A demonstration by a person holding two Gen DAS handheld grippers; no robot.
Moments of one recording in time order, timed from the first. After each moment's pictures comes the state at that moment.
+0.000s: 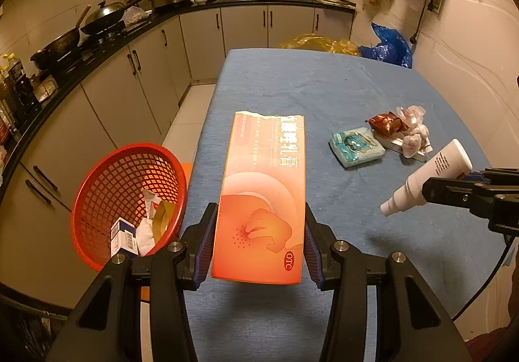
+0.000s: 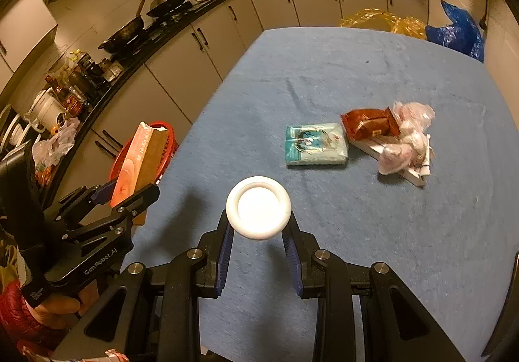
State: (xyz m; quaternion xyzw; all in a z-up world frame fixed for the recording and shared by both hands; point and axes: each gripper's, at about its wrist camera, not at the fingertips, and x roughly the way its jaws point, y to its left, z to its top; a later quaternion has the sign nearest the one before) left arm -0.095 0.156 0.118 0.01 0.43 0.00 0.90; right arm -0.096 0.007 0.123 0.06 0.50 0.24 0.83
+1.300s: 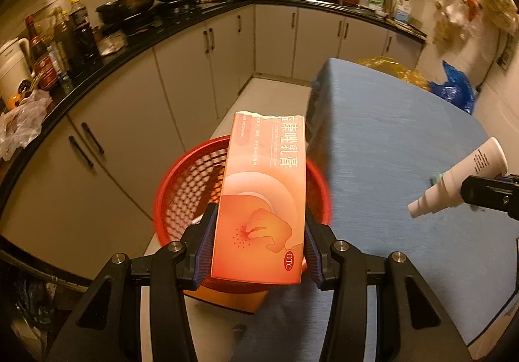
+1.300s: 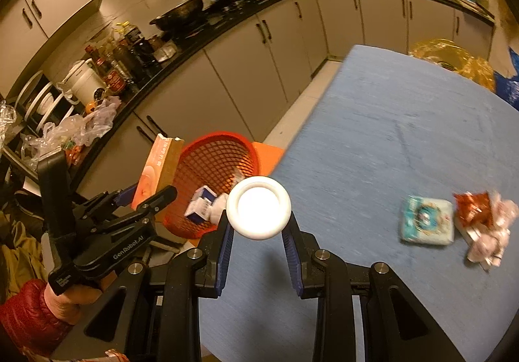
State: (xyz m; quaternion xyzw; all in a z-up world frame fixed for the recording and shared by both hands) left arm -0.097 0.305 0.118 -0.06 0.42 0.12 0.90; right arm -0.059 0.155 0.148 0.01 0.48 0.35 0.80
